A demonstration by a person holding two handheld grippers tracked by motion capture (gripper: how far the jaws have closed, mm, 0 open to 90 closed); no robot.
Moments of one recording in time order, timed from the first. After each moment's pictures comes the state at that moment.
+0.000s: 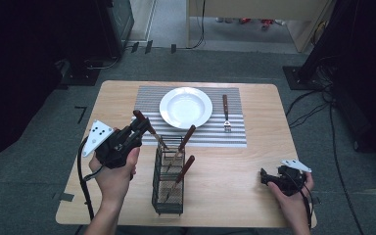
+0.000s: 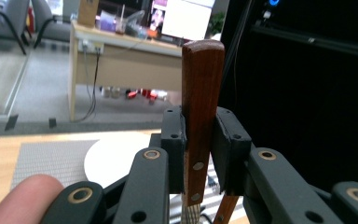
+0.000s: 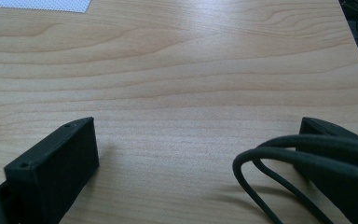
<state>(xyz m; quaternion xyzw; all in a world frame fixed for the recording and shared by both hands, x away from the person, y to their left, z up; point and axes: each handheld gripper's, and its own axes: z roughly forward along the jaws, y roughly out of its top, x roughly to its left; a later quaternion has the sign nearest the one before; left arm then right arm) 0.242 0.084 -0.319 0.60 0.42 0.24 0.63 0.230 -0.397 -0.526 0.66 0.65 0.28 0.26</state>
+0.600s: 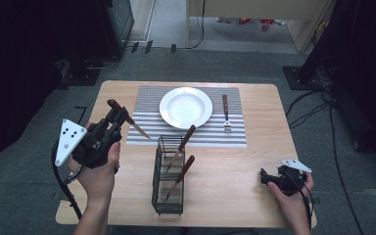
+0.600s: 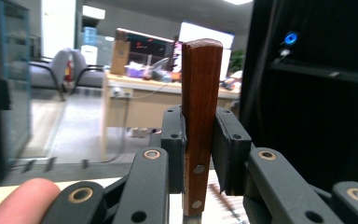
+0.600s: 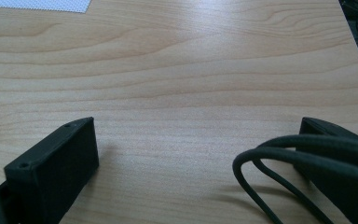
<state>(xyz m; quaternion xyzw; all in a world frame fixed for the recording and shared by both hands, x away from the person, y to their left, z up) 0.238 0.112 -0.302 0.56 0.42 0.33 0.63 0.230 -0.397 -0.526 0.66 0.65 0.28 0.26</state>
